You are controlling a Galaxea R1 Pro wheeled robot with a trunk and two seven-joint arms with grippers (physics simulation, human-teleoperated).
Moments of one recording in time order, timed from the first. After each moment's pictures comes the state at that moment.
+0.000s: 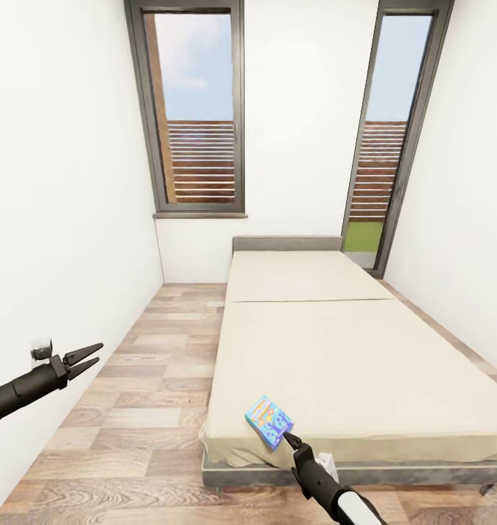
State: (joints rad) left arm -0.55 0.29 0.72 -1.05 0.02 0.94 -1.32; right arm -0.43 0.07 -0.05 -0.35 -1.09 0.28 0.40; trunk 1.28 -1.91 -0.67
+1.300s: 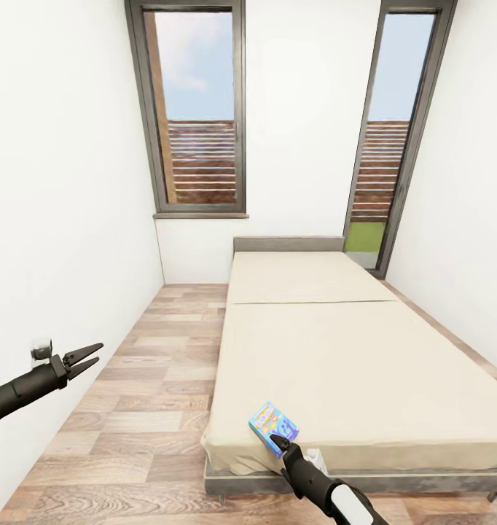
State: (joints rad) left arm -0.55 0.29 0.72 -1.05 0.02 0.94 -1.32; right arm -0.44 0.08 -0.02 -0.38 -1.00 0.37 0.39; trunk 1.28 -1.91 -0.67
